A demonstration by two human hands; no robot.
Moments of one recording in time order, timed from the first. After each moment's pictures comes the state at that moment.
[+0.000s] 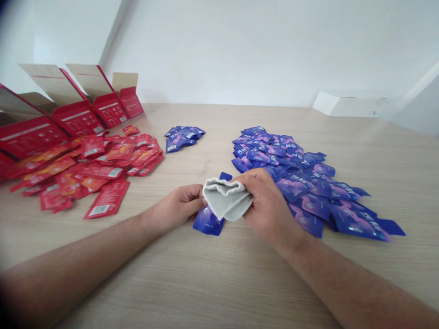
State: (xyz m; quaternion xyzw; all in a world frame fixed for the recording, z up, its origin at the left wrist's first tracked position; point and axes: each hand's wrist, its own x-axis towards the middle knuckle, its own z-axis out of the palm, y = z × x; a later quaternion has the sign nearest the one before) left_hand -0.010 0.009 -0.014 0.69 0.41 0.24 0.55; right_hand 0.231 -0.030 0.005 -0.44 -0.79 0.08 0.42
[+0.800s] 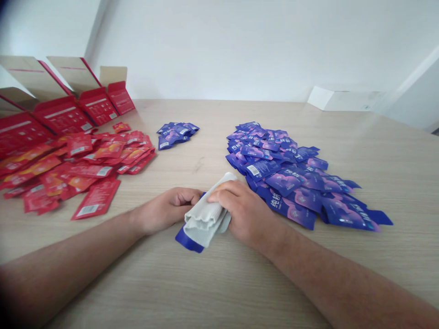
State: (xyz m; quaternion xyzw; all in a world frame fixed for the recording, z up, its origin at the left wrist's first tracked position) left_hand -0.007 0.012 -0.013 0.73 0.28 0.19 0.60; right_hand 0.220 -0.044 -0.002 -0.32 -0.87 0.12 0.35
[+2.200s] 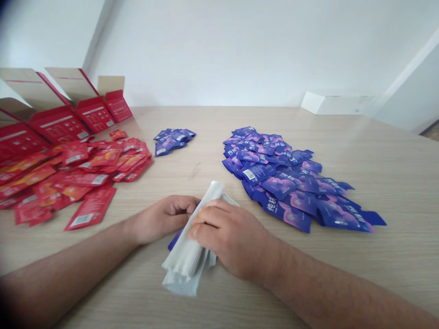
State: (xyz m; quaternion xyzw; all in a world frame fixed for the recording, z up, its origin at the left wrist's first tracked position) left_hand -0.002 0.008 -0.008 0.73 0.24 0.19 0.60; right_hand 0.222 -0.049 0.002 -0.26 -0.92 0.09 0.28
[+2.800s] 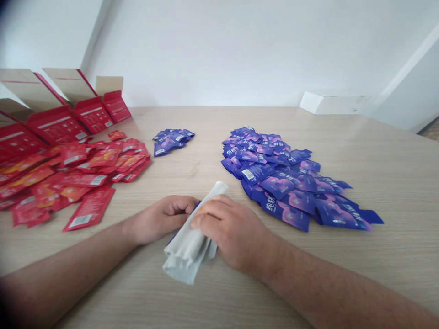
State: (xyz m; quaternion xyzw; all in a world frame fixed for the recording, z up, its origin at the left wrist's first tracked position) left_hand -0.004 0.009 -0.009 0.74 0.25 0.19 0.60; right_hand 0.222 -0.048 0.001 -0.28 -0.91 0.09 0.29
